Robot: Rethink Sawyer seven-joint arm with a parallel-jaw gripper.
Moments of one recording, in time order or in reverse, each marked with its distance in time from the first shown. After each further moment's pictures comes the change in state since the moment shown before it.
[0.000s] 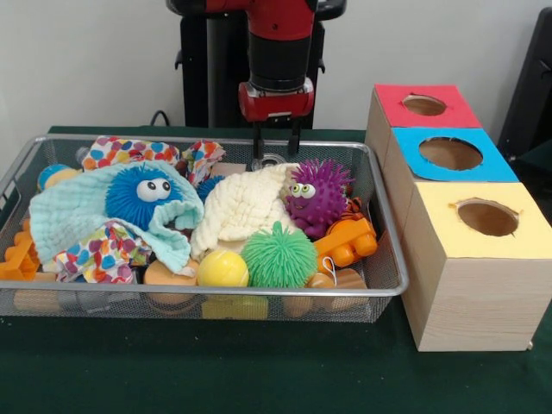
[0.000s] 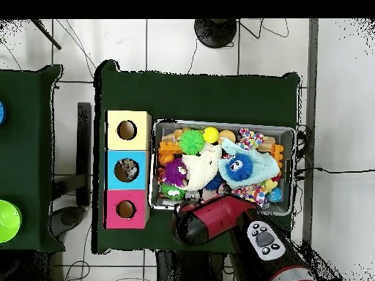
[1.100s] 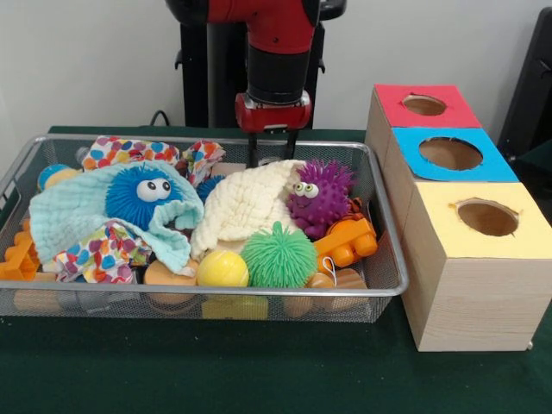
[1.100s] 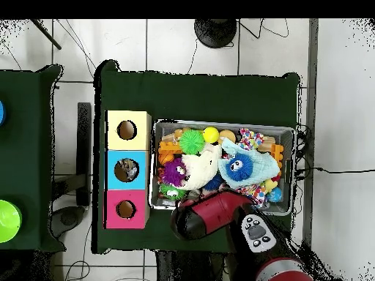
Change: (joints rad) arm 0.062 0.044 -0.063 -0.068 0.000 -0.001 0.000
